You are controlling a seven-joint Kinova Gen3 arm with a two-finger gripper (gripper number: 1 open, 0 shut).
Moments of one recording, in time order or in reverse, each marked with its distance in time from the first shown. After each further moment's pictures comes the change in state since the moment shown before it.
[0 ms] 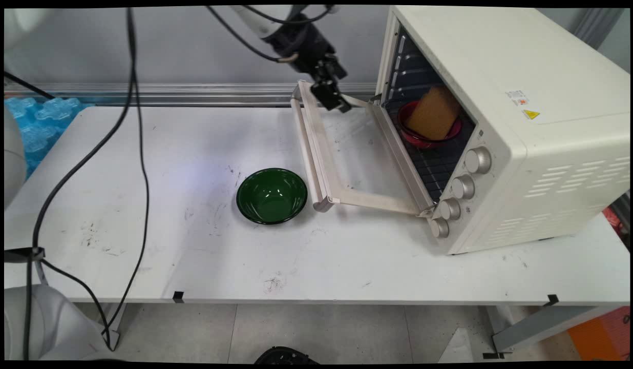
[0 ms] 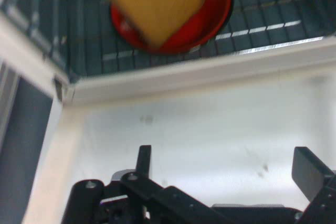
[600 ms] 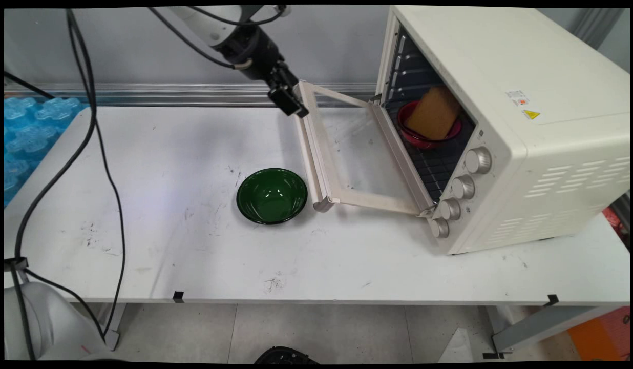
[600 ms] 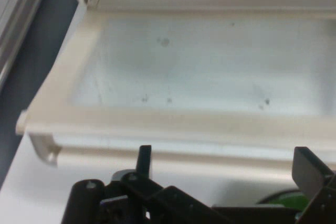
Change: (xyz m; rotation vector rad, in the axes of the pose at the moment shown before) arm -0.053 0.020 -0.043 0.068 -0.086 -0.185
